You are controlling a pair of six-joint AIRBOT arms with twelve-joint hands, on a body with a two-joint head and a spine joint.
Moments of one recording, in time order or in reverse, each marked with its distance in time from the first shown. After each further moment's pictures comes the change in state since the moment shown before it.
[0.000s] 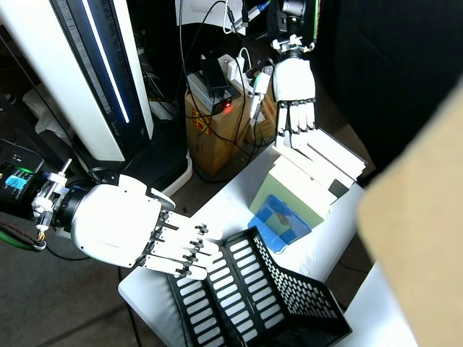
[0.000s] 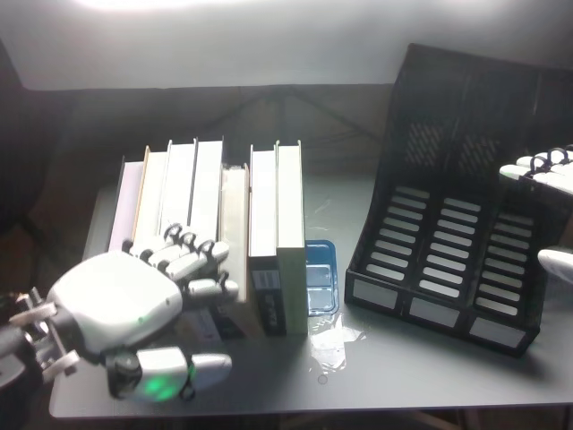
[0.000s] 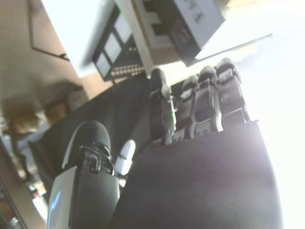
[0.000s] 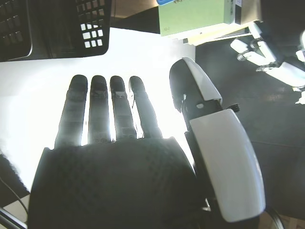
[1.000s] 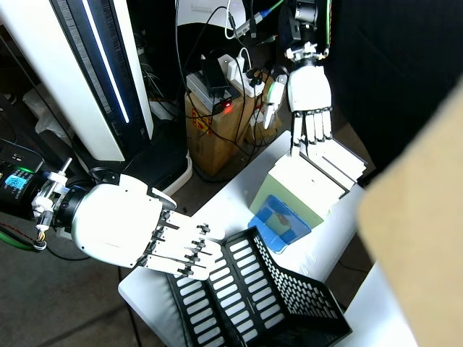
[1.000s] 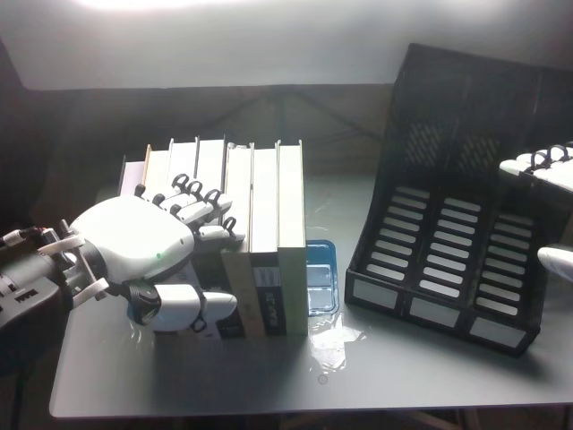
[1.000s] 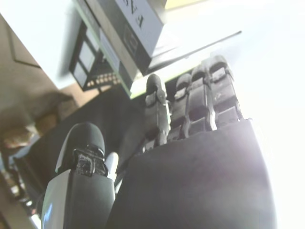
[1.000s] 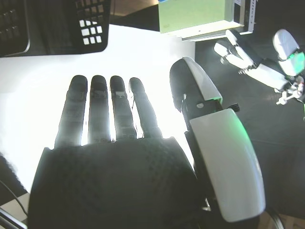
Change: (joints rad) left arm -0.174 -0.061 0.147 -0.053 0.159 0.084; right arm 0.005 0.004 0.000 -0.006 0.000 0.000
